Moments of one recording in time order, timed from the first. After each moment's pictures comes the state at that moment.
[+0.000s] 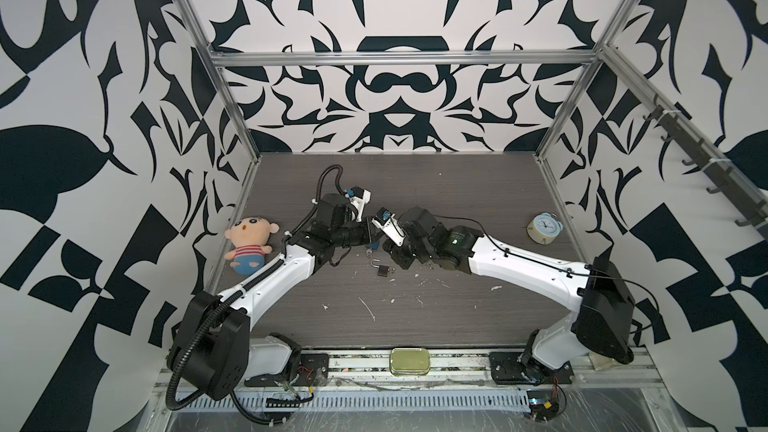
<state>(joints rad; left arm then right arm) -0.50 1.31 0.81 -0.05 0.56 -0.65 0.95 1.55 1.20 -0.41 0.02 -0.02</state>
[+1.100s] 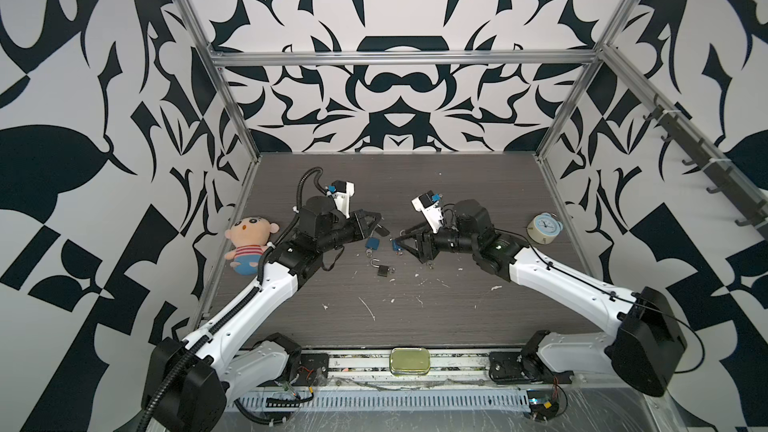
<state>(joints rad) -0.52 1.09 0.80 -0.07 0.40 -0.78 0.71 1.30 0.88 -0.02 -0.50 0.33</state>
